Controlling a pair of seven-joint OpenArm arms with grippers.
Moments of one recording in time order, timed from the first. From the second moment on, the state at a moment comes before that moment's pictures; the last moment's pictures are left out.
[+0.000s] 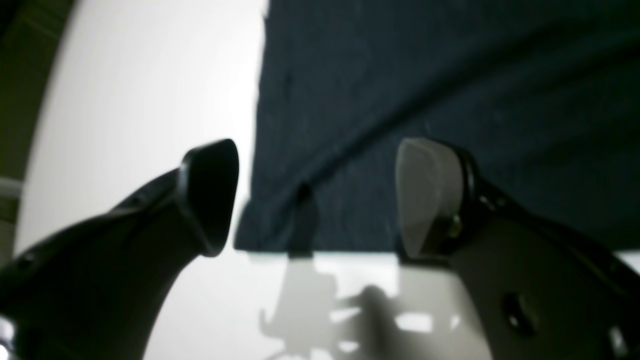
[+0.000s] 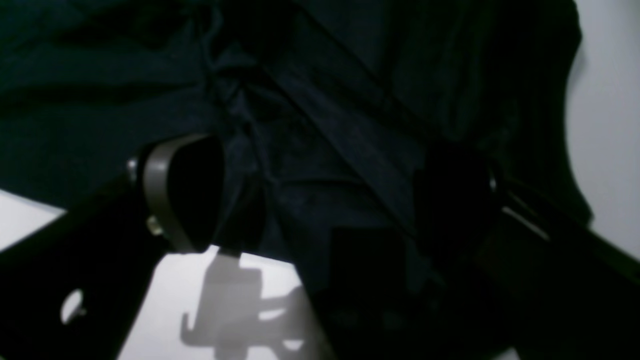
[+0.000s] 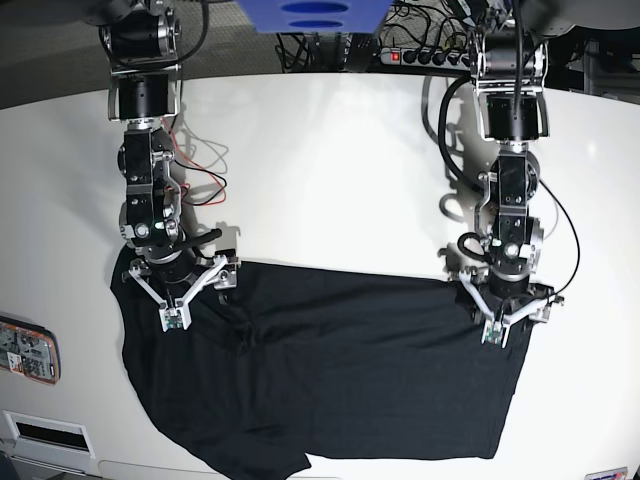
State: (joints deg) left arm -10.8 -9.5 -6.4 73.3 17.8 -9.4 25.4; right arm 6.0 9.5 0.7 81.7 6.6 10.0 -35.3
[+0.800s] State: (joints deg) left arm -17.6 -13.9 -3.1 64.4 1.6 -9.1 29.8; right arm 6.4 9.8 1.0 73.7 6.4 9.8 -32.3
